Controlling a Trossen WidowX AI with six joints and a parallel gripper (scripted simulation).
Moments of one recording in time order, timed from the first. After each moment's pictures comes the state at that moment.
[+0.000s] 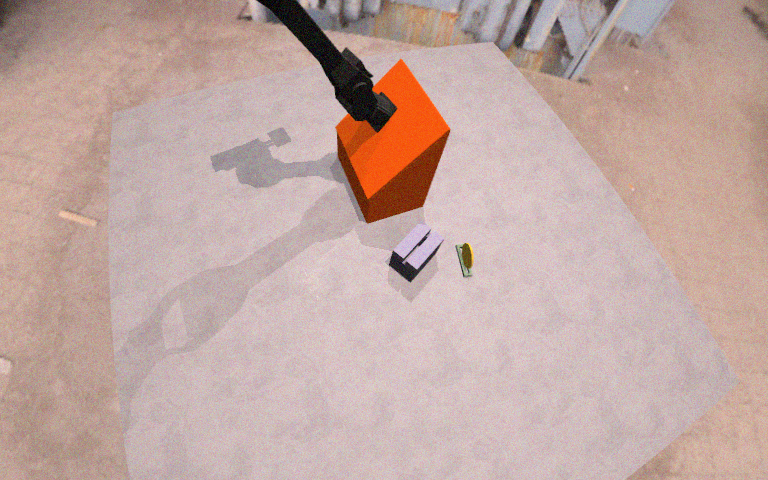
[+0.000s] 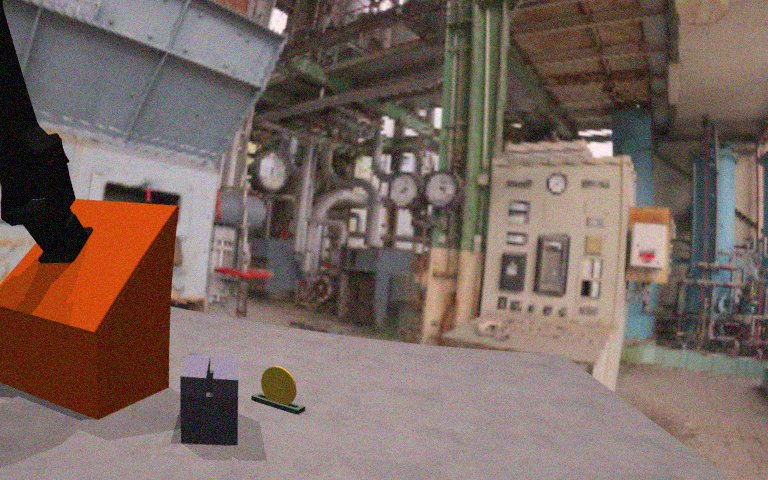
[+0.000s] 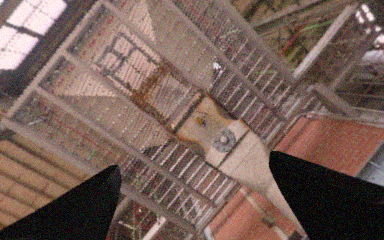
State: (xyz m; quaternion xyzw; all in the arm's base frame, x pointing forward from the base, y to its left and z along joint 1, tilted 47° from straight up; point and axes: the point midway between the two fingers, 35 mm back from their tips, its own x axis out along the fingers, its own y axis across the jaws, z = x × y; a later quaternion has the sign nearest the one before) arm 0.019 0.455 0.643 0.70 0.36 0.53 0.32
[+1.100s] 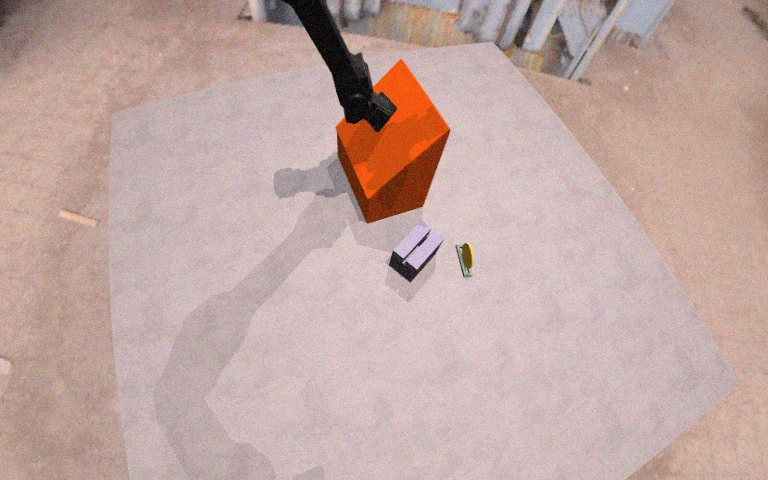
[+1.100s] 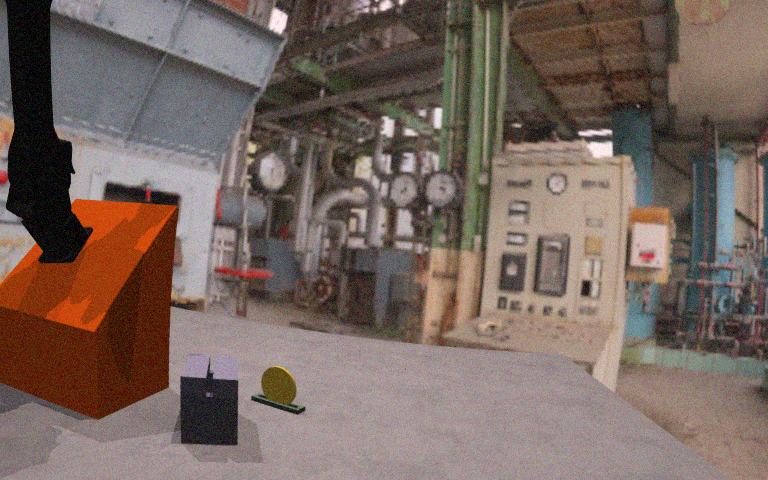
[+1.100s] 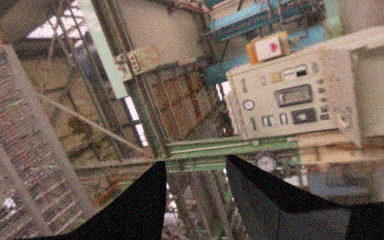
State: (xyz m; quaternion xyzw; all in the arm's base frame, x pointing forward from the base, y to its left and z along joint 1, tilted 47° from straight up) arm 0.276 0.511 0.357 0.55 0.33 0.24 0.73
